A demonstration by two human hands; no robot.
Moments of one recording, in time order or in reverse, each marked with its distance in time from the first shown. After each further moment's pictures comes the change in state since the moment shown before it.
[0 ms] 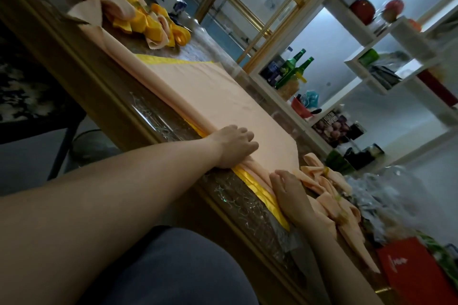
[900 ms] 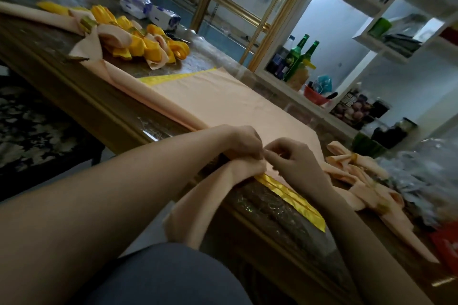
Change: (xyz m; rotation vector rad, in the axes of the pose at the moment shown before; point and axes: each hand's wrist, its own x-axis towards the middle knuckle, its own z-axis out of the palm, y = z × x) left_hand 0.011 -0.025 -0.027 -0.859 -0.402 -0.481; right_hand -0.016 -0.105 -0.034 0.359 0.061 -0.272
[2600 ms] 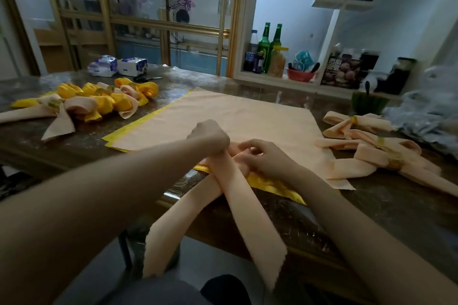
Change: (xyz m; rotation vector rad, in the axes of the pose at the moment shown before) left_hand 0.005 0.024 -0.004 0.202 0.500 -0.383; right_hand 0.026 0.038 0.022 0.259 -0.047 0.212
